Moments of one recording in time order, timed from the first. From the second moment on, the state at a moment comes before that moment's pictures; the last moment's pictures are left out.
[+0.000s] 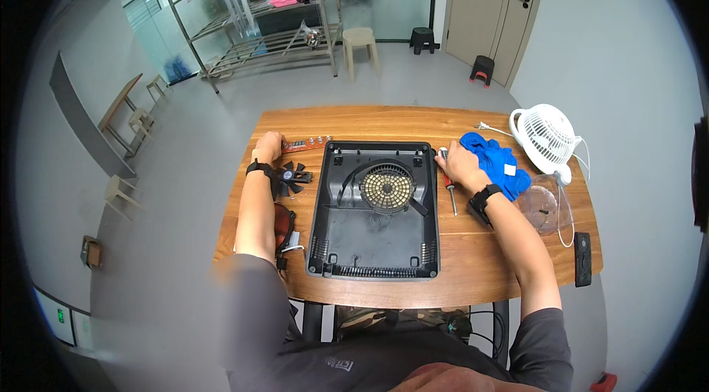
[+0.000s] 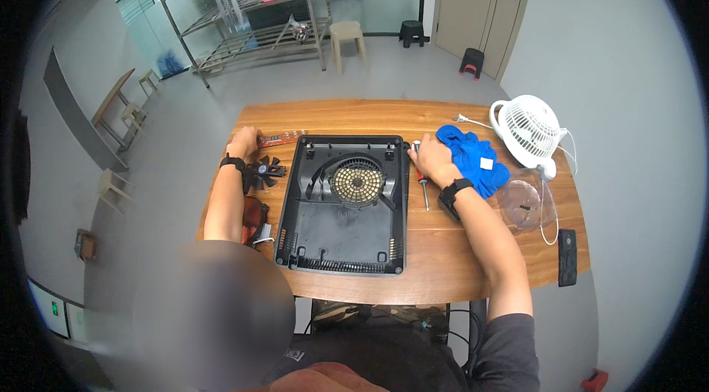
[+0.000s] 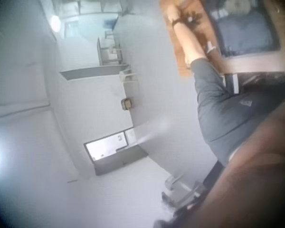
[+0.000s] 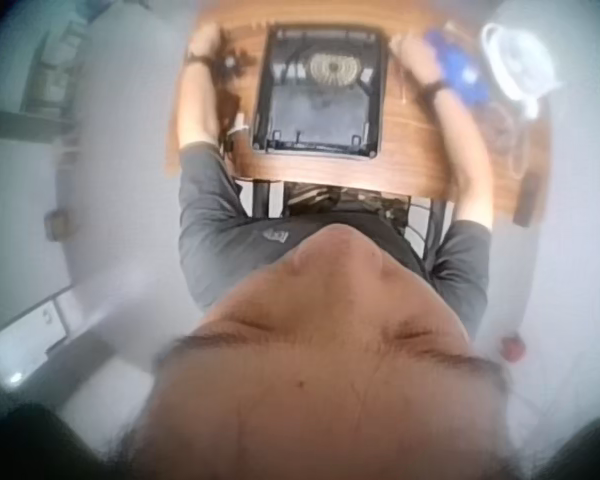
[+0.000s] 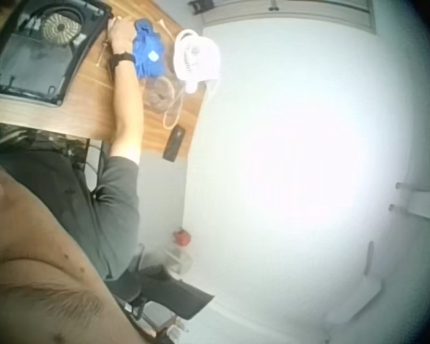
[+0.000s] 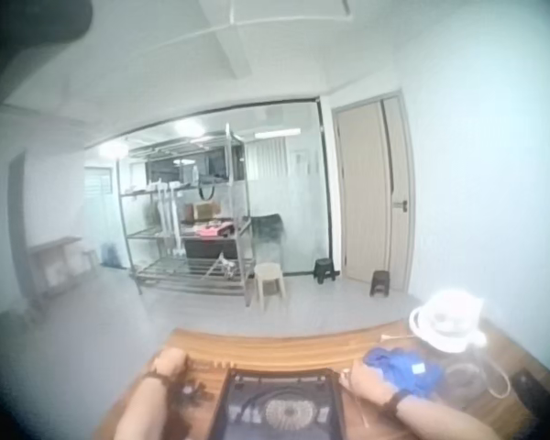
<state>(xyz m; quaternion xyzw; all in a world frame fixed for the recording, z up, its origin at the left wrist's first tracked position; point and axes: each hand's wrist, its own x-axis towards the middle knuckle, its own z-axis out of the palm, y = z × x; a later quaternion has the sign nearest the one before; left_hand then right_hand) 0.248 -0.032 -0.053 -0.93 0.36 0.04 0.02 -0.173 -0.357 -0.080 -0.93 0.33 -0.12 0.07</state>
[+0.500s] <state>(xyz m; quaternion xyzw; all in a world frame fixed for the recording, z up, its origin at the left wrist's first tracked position) 0.272 -0.034 -0.079 -0.92 0.37 0.09 -0.01 -0.172 -0.348 -0.103 -0.94 0.32 -0.10 0.07</state>
